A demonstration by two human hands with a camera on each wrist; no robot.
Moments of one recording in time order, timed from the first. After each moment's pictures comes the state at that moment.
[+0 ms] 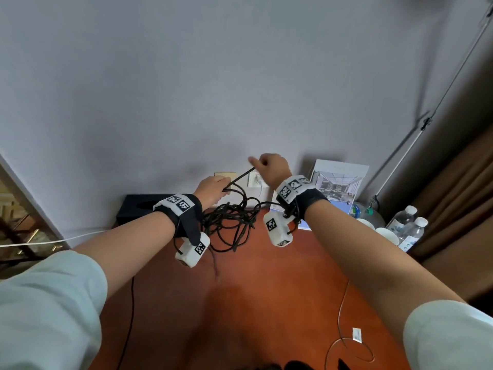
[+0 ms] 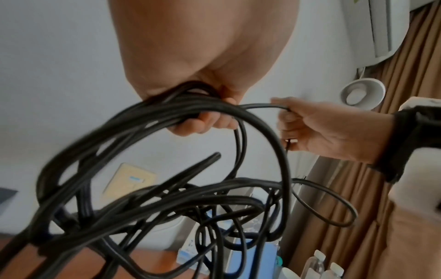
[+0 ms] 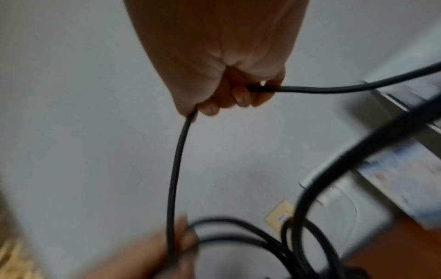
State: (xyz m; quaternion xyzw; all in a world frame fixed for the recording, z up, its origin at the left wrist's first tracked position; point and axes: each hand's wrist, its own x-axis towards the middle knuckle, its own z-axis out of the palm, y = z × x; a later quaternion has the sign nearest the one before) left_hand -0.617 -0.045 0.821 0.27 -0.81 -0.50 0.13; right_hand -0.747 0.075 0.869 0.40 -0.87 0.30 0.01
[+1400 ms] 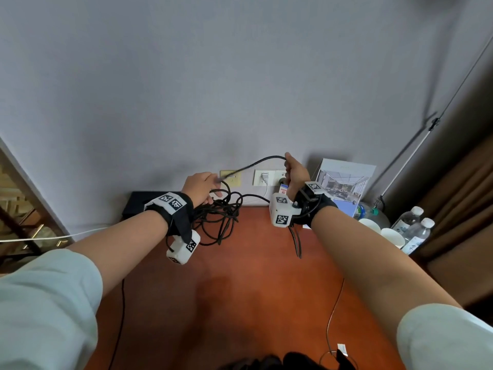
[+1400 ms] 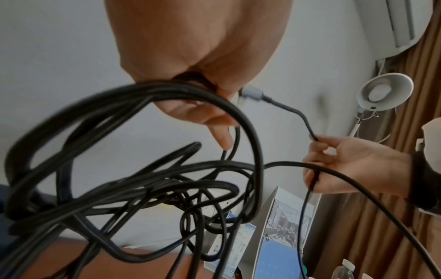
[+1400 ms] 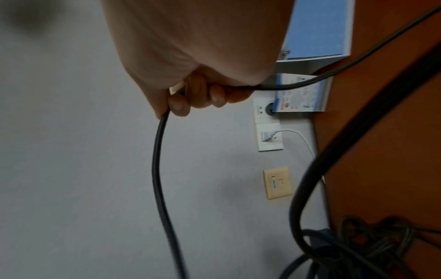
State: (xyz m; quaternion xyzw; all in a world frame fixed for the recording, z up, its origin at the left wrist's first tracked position) left_hand -0.584 -0.074 0.821 0.31 -0.79 -0.50 0.18; right_hand -0.763 0.087 0.848 0.07 -0.70 0.68 -0.19
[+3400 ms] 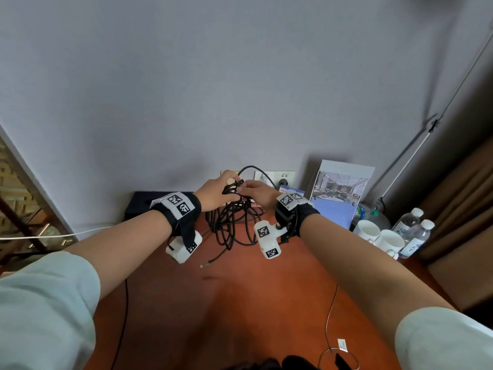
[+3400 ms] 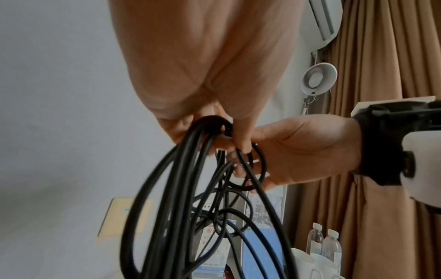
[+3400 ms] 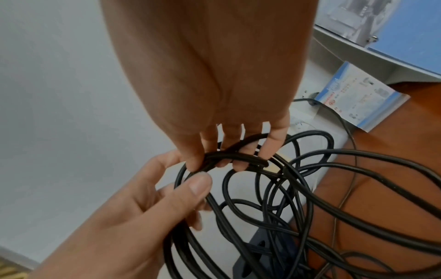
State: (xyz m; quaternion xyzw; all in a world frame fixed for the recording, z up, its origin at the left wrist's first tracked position) left_hand -0.586 -0.043 0.831 0.15 -0.93 -0.32 0.08; right_hand -0.708 0.074 0.827 0.38 -0.73 0.45 -0.35
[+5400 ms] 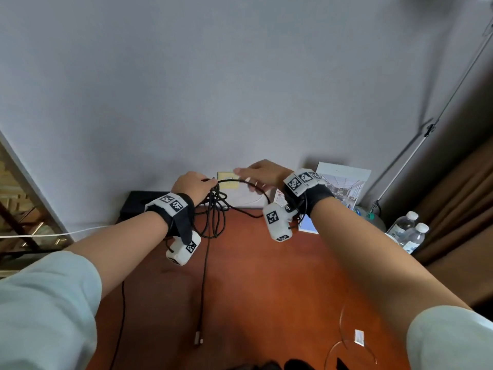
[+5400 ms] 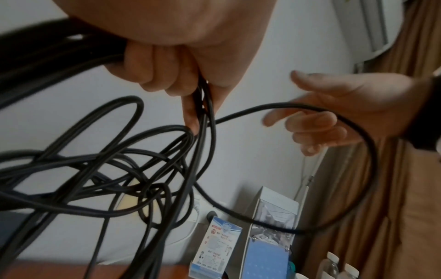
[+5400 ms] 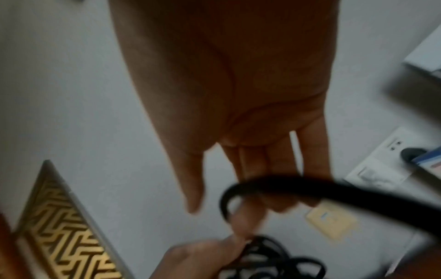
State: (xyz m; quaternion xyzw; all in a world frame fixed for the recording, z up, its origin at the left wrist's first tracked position) left_hand -0.584 -0.070 0.825 0.38 -0.86 -0.31 0.16; right_hand -0.720 0.084 0.898 0.40 -0.80 0.30 -0.32
